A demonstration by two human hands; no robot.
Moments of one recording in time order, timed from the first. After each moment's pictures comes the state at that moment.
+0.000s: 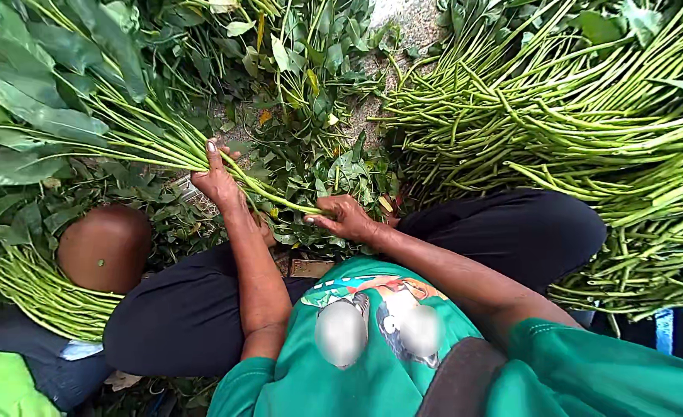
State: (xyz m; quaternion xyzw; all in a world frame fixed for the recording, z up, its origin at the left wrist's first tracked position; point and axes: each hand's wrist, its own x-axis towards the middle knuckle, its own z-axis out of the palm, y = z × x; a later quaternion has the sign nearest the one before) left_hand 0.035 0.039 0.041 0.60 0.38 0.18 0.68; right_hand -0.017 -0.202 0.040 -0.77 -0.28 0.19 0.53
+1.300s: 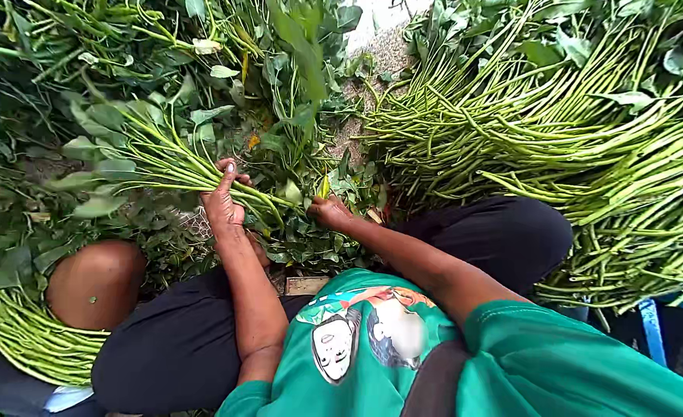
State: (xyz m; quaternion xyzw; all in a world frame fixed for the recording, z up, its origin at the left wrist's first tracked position) left_hand 0.026 0.033 0.040 0.52 0.29 0.02 0.80; right_hand -0.005 -0.212 -0.078 -0.88 -0.24 0.31 0.27
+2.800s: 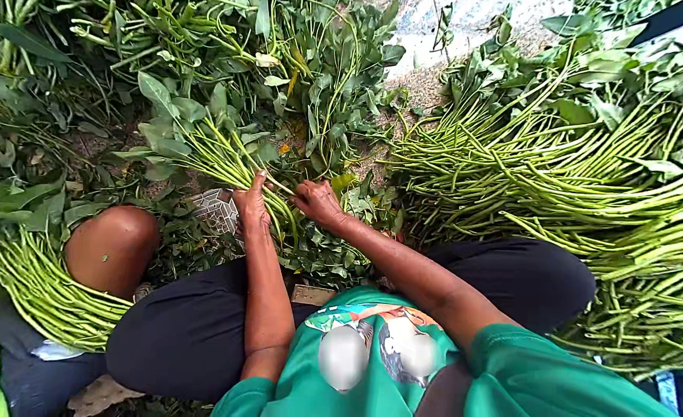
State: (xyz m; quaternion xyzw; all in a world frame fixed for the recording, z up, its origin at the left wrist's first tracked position) left_hand 0.038 0.031 0.020 0.54 0.43 0.10 0.72; right_hand 0.056 -0.125 0.013 -0.88 -0.24 0.23 0.35
